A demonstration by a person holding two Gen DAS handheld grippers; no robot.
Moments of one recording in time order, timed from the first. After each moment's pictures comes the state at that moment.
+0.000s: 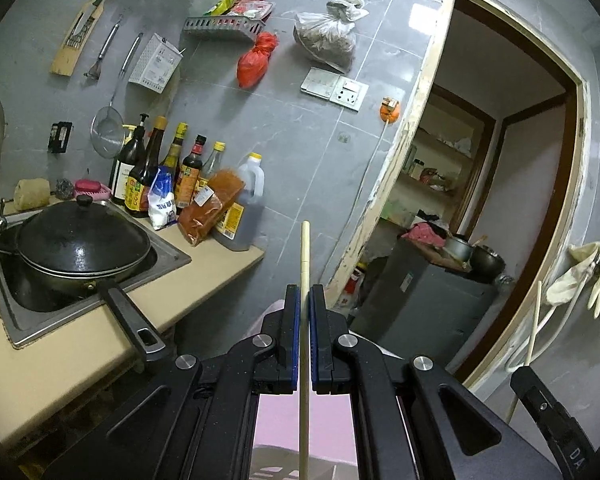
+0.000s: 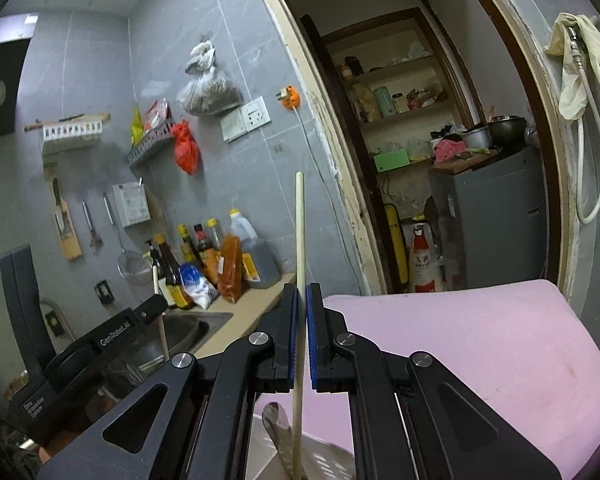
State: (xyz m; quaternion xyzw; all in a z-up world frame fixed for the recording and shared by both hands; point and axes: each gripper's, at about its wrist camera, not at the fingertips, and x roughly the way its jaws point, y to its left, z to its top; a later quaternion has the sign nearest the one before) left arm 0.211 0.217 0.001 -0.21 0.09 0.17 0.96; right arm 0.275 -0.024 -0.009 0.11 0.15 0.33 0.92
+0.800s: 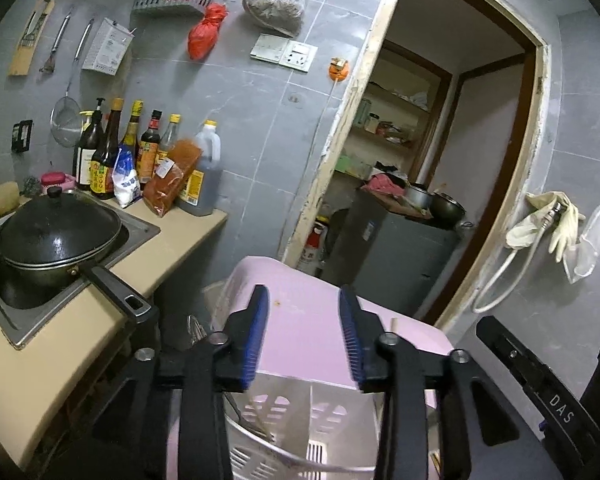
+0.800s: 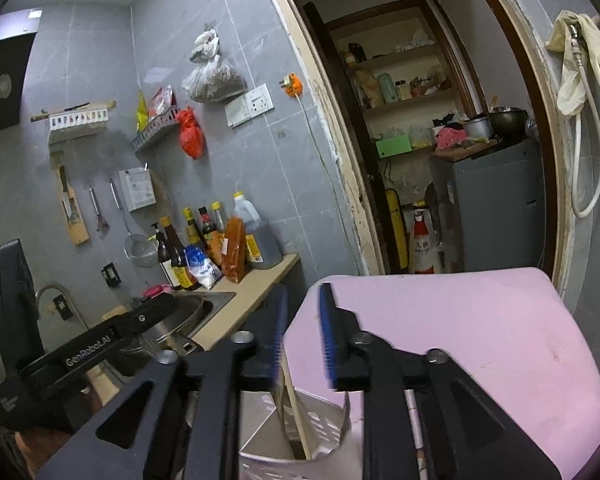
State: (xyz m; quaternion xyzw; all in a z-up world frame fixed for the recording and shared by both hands) left arm 0.181 0.194 0.006 -0.19 0.16 0.07 0.97; right arm 0.255 -0.044 0.000 0.10 0.18 0.34 0.92
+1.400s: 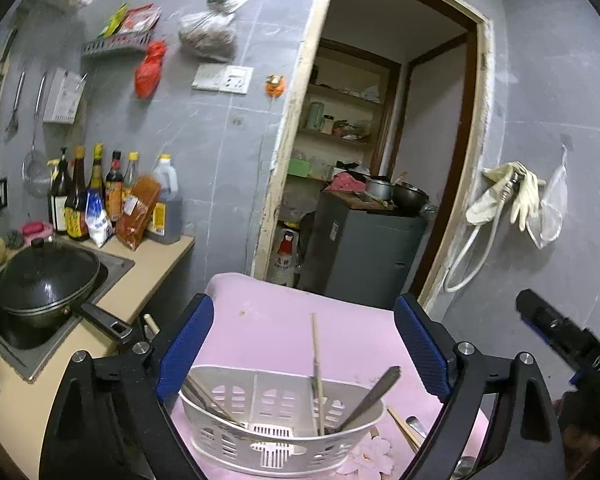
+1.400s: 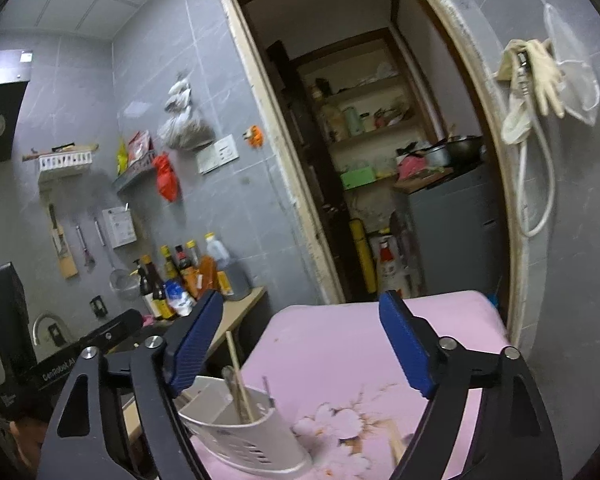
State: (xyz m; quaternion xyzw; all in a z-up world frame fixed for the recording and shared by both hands) left arm 0.156 0.129 0.044 -0.11 0.15 0.02 0.98; right arm 0.220 -0.144 0.035 0.13 0.14 0.28 0.94
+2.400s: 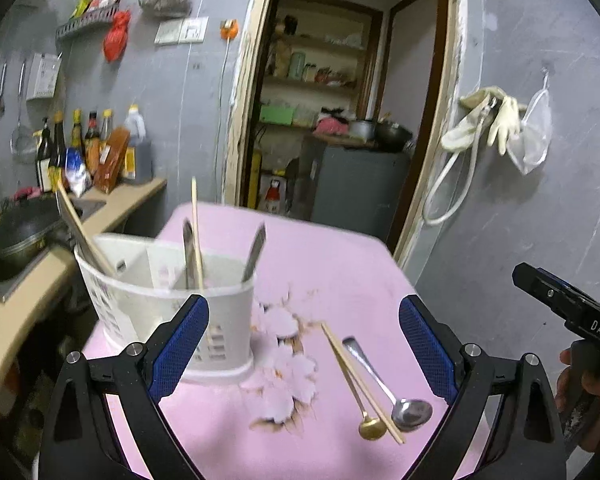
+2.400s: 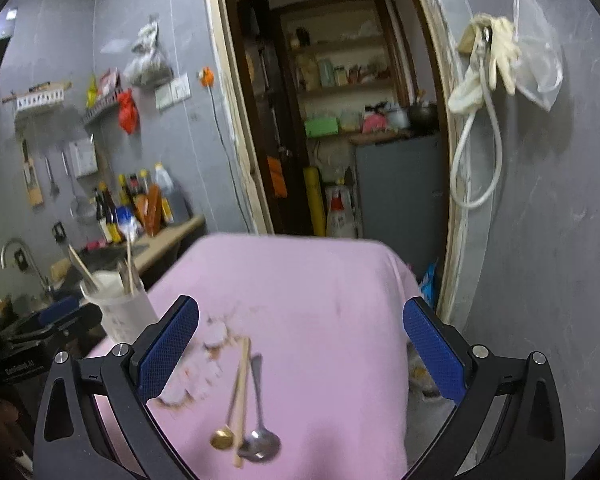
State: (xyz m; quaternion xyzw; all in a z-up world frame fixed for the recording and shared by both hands) left arm 0.152 -0.011 -0.035 -0.09 0.24 0.02 0.97; right arm 0.241 -0.269 -0.020 0.03 0.24 0.25 0.94
